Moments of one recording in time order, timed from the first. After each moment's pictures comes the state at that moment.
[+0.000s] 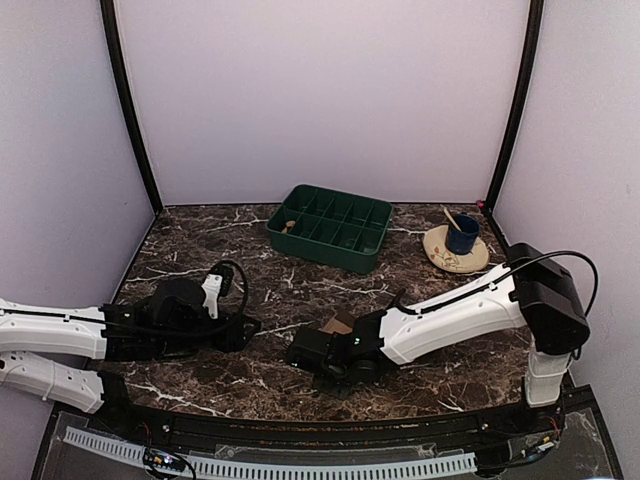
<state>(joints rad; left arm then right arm) -0.99 1.03 0.47 -0.07 -0.22 -0.62 1.37 1.95 1.25 -0.57 0.40 0.10</state>
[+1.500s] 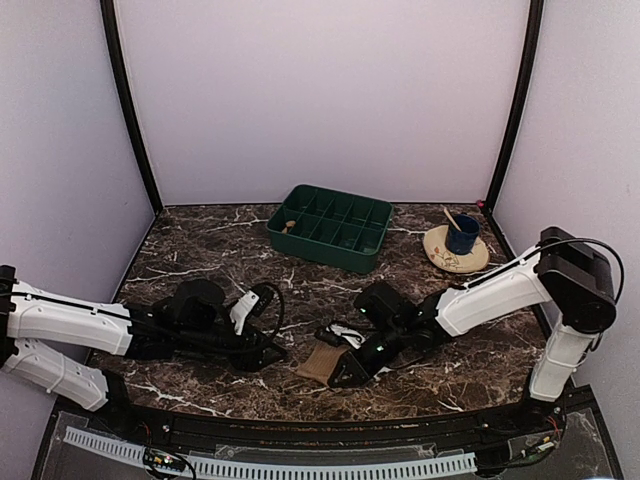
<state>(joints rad) -0.98 1.21 0.48 0.08 0.19 -0.39 1.06 1.76 0.83 -0.03 -0.57 0.40</state>
